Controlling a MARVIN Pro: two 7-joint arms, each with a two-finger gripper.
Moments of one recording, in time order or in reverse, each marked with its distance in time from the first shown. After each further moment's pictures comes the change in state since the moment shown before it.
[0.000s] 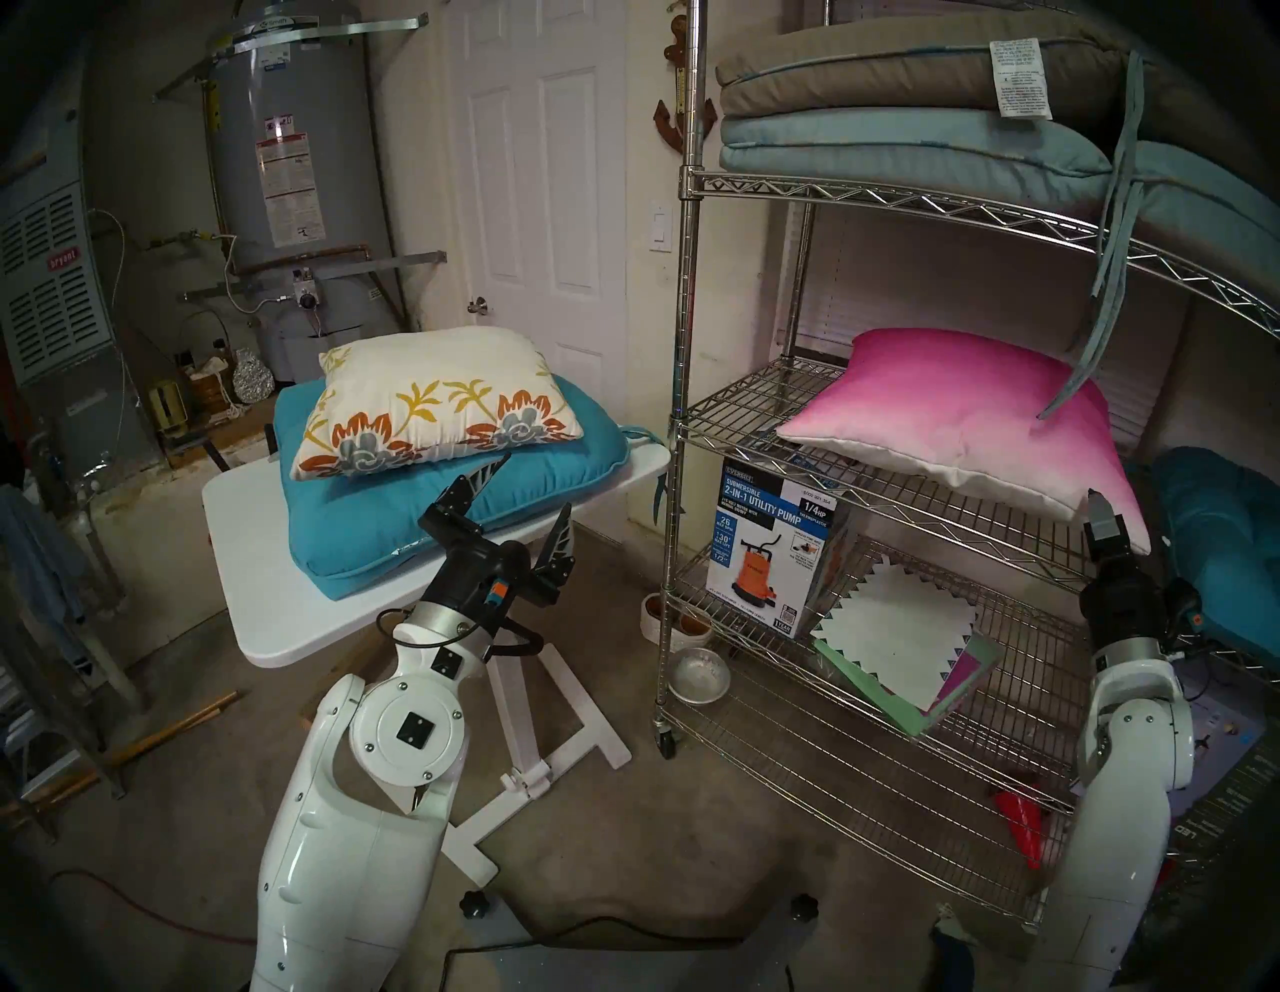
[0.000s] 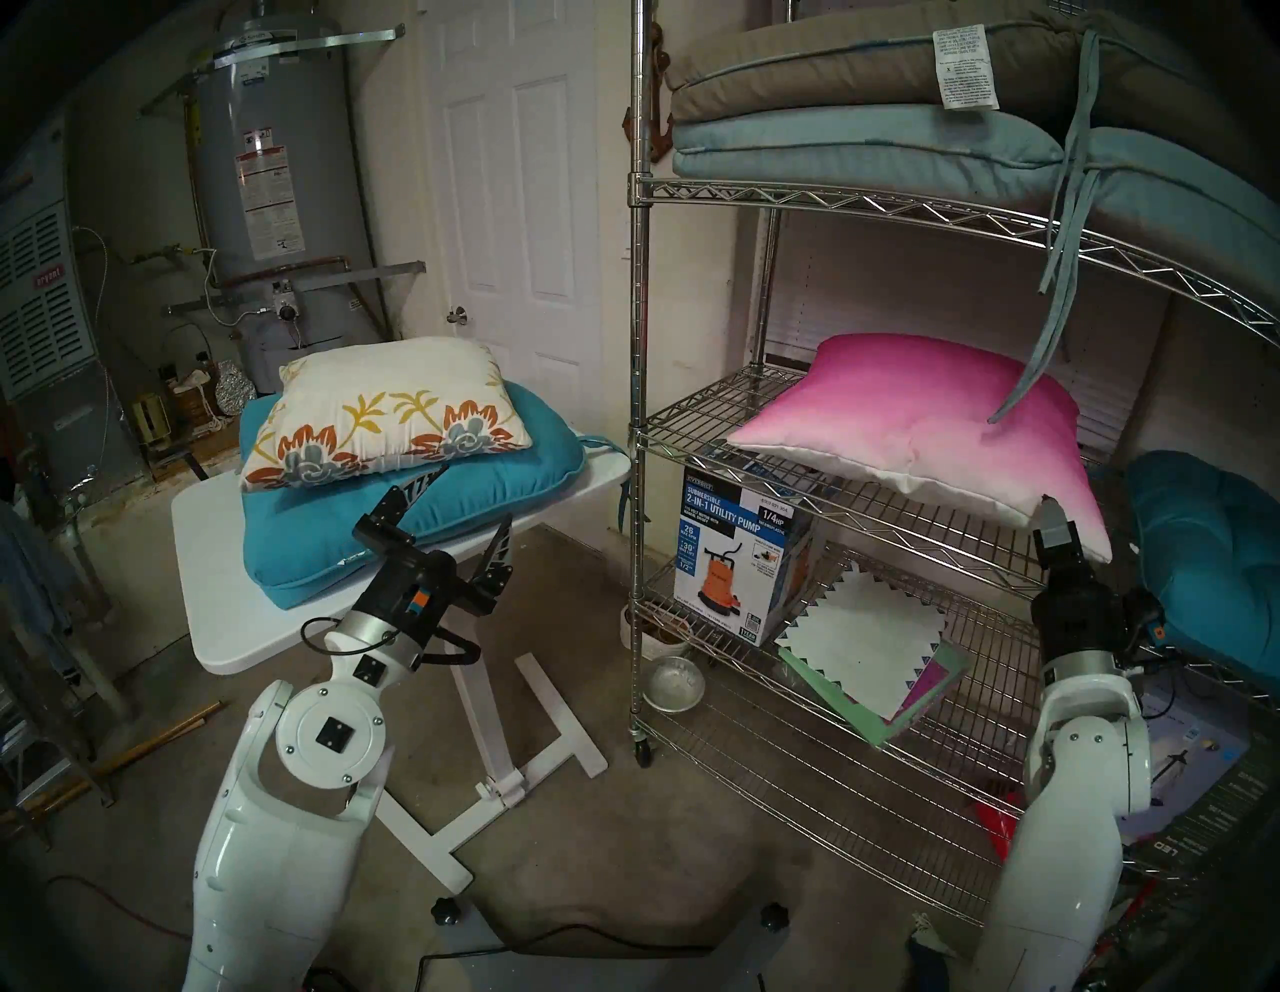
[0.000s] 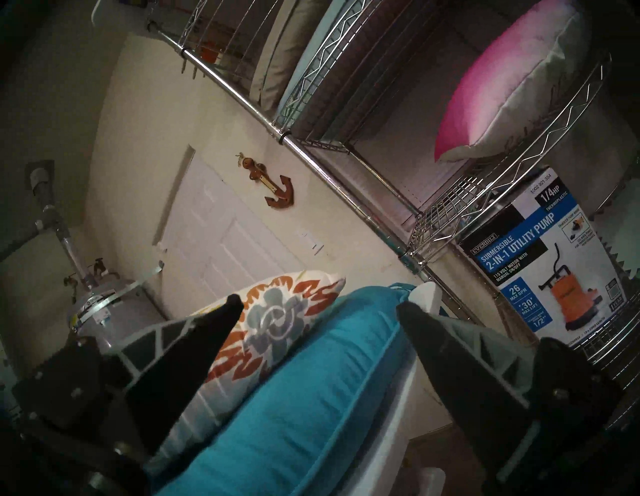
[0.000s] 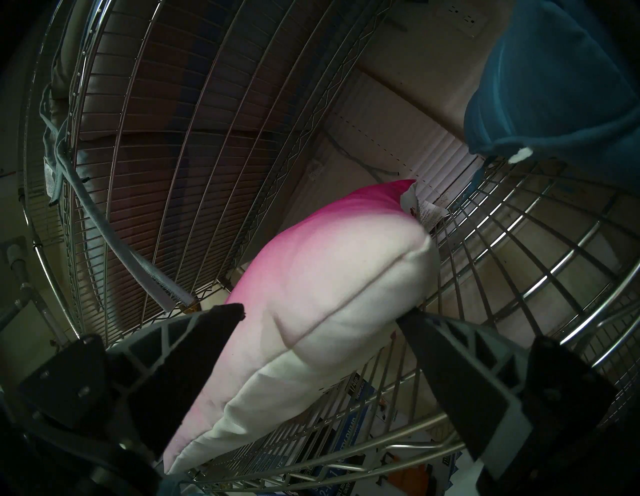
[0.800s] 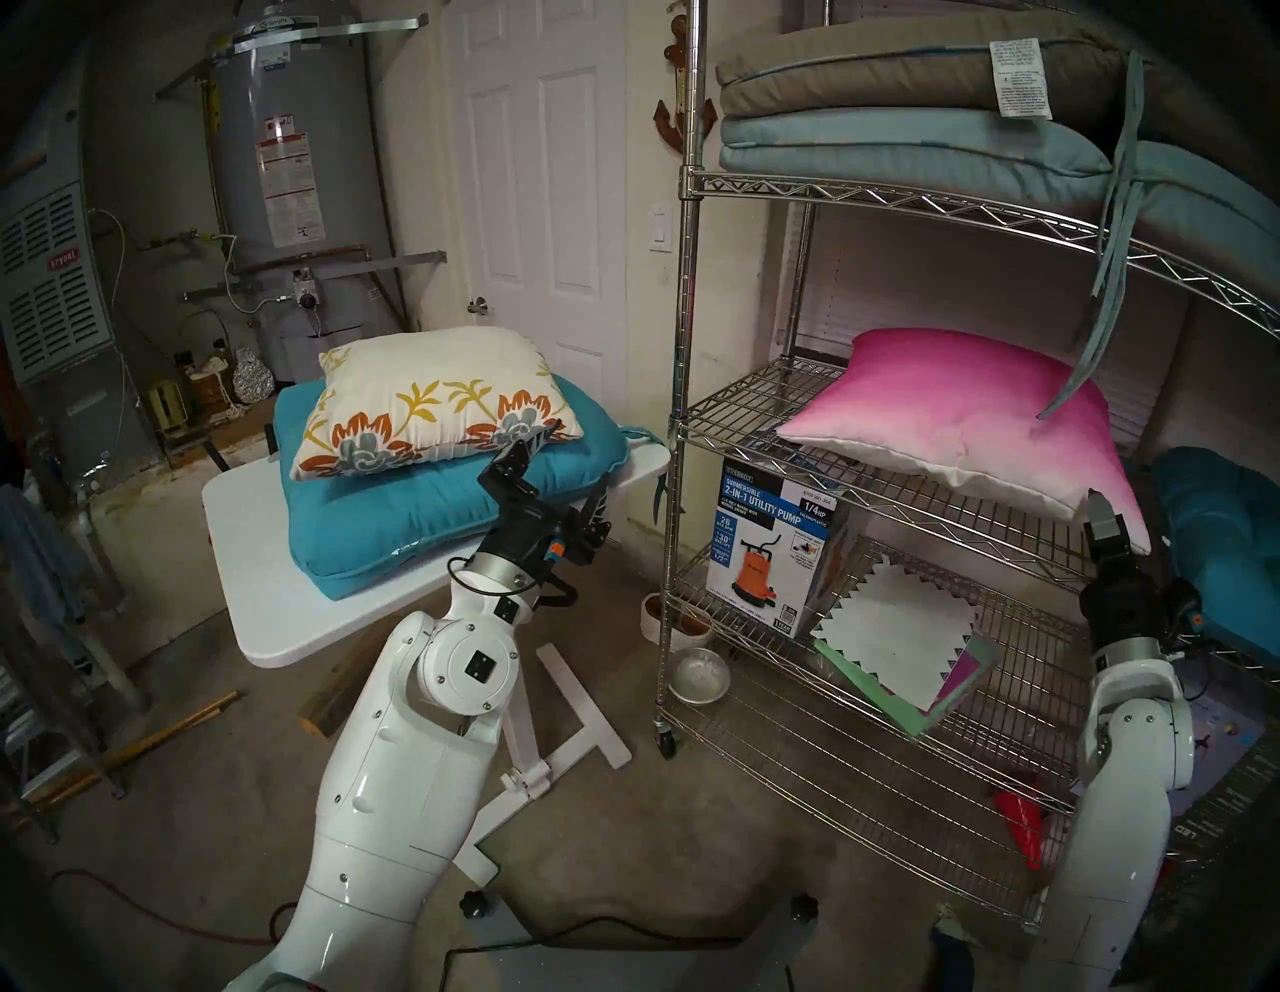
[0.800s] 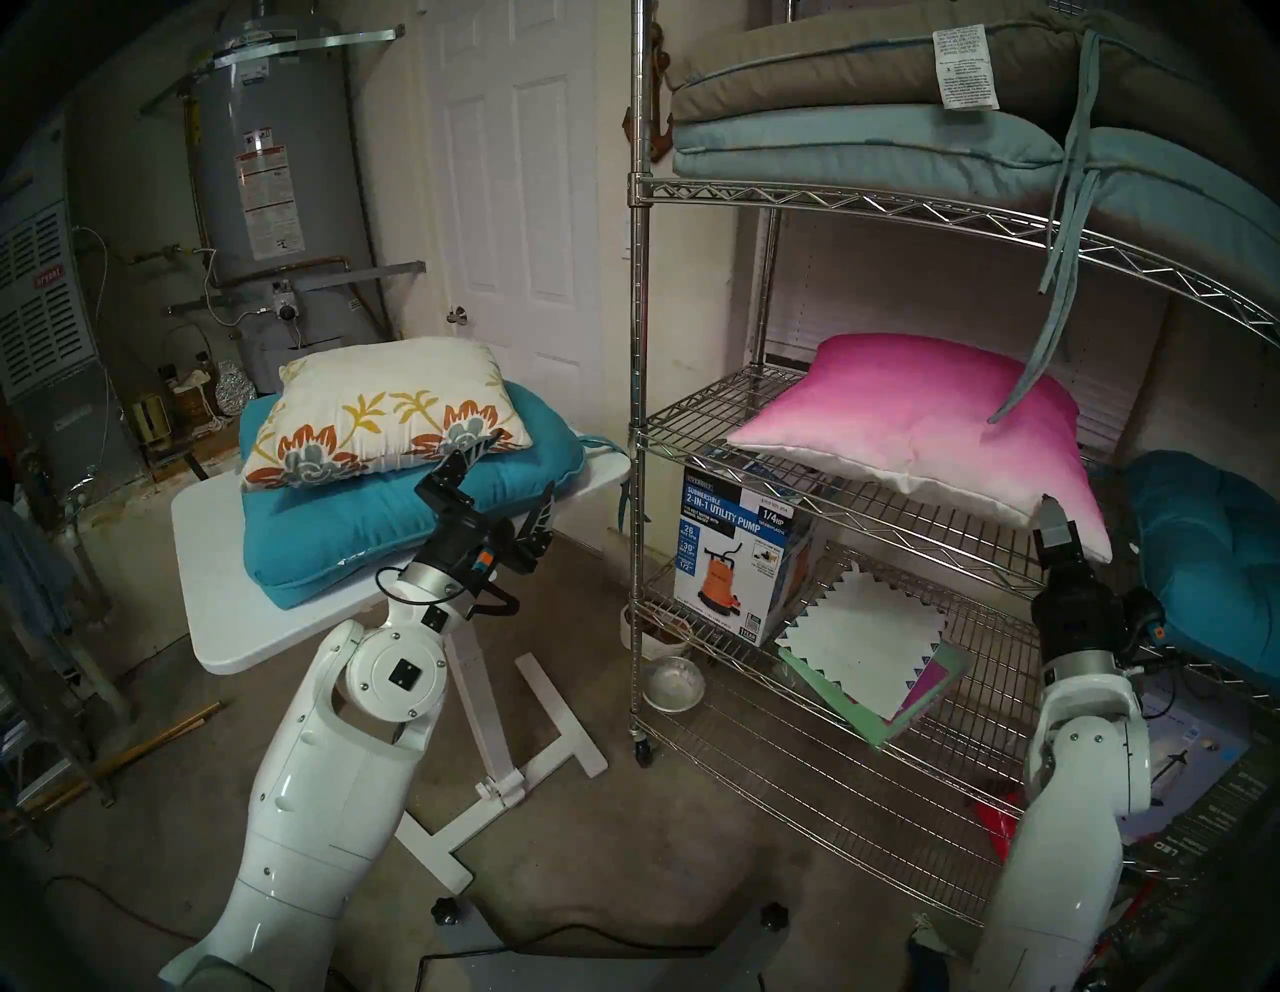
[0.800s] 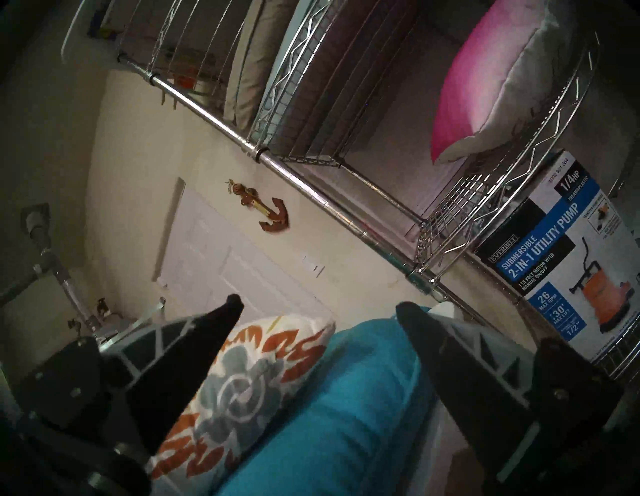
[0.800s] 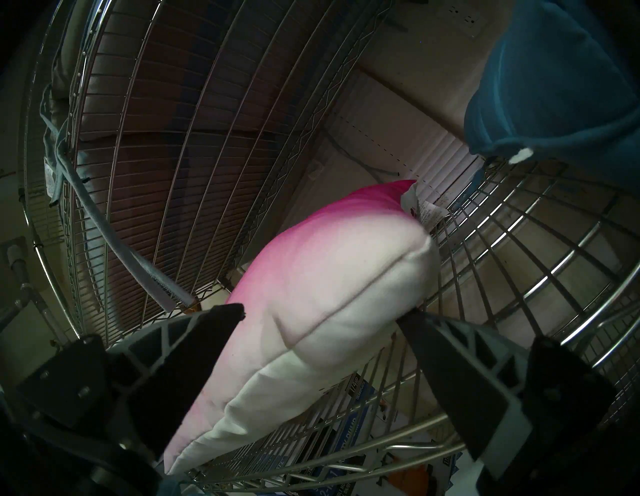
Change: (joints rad) left arm -0.247 -0.031 0.105 0.257 0.177 -0.086 0.048; right arm 0.000 0.000 0.000 0.000 0.001 -0.001 0.000
